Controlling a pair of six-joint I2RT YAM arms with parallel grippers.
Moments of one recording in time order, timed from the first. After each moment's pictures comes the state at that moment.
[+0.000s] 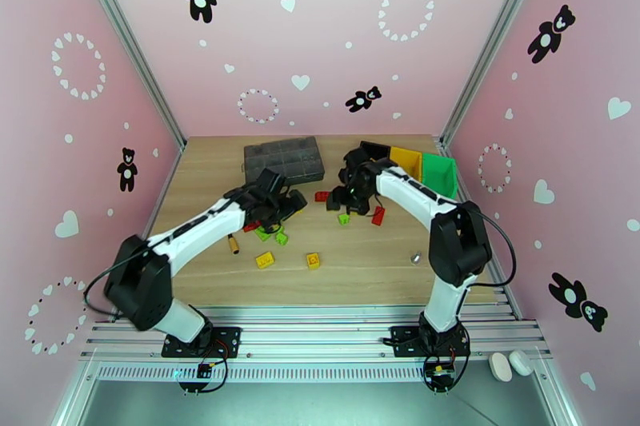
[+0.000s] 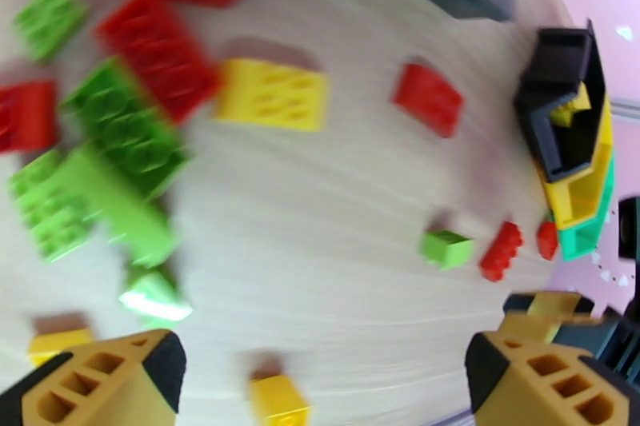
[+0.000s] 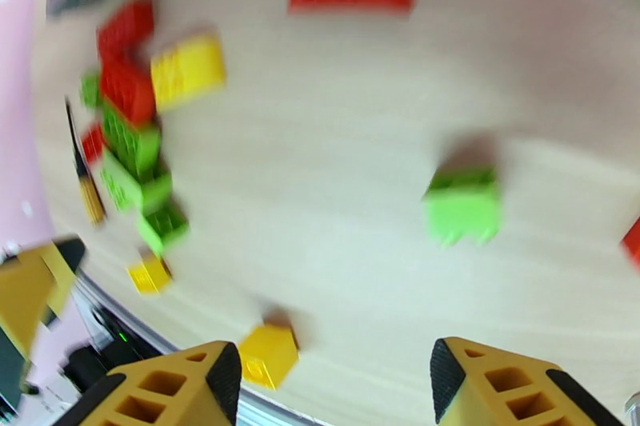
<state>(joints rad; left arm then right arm) -0.57 1.49 1.07 -0.59 0.06 -1.13 0.52 1.81 1.44 -0.93 -0.33 0.45</state>
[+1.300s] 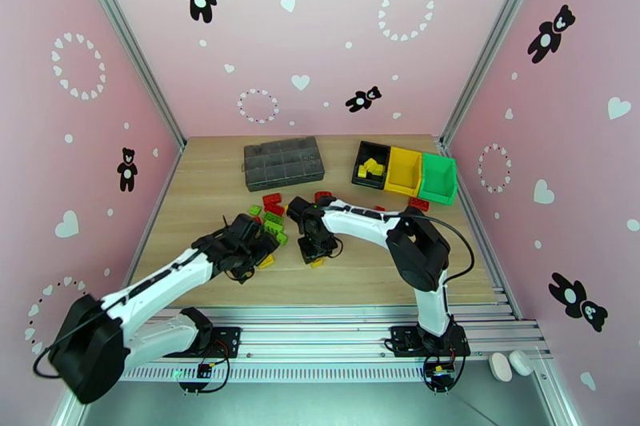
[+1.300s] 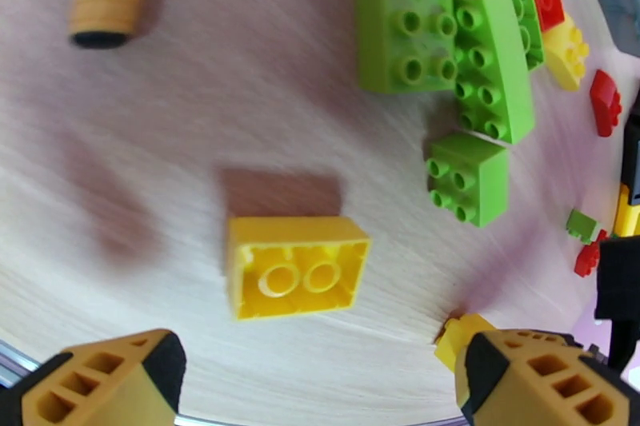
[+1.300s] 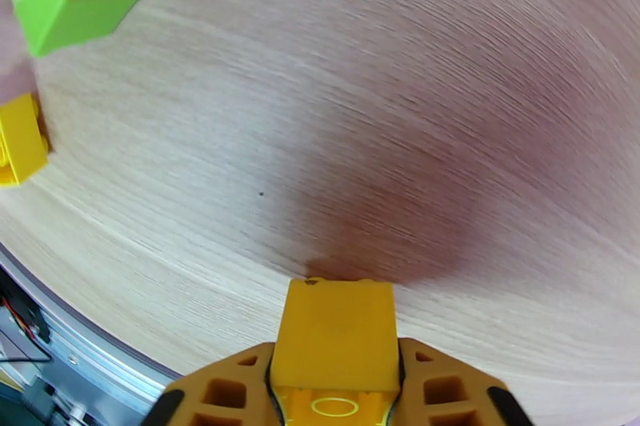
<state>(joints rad) -0.57 1.20 0.67 -0.60 0.08 -1.30 0.90 1.99 1.45 -0.99 -0.13 0.49</state>
